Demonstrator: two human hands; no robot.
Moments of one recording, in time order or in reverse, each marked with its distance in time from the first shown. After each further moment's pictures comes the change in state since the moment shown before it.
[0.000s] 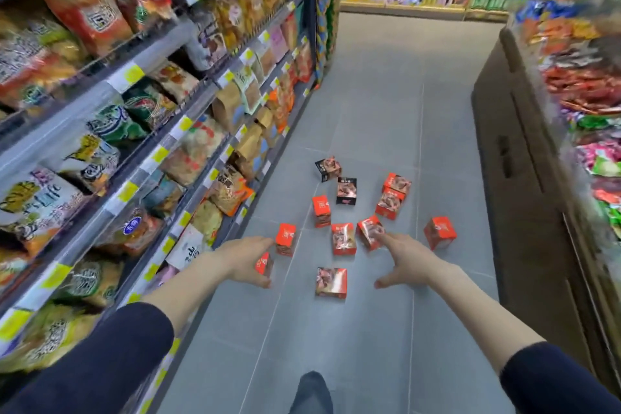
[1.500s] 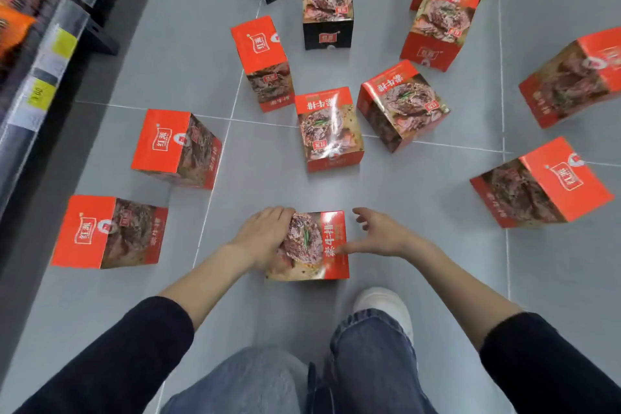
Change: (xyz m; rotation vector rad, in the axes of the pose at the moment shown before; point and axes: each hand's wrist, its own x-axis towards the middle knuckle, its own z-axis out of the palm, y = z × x) left_hand 0.639 -0.078 0.477 0.001 -0.086 0.128; right_hand 0.509 0.277 0.509 0.650 -0.303 0.276
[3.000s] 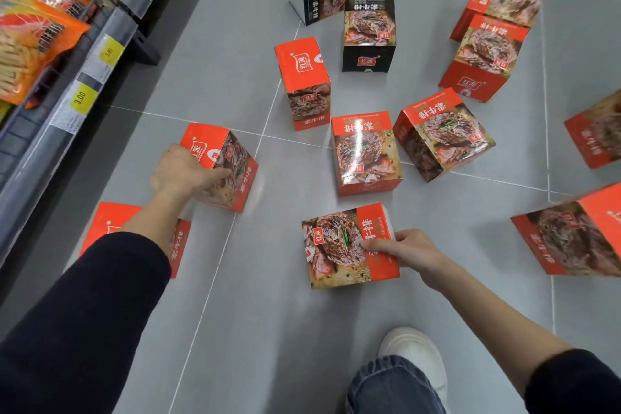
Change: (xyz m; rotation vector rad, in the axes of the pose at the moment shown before) left_hand 0.008 -0.165 -0.082 -0.434 0.501 -0.902; right_hand 0.032 -0.008 0.003 0.569 0.119 0.179
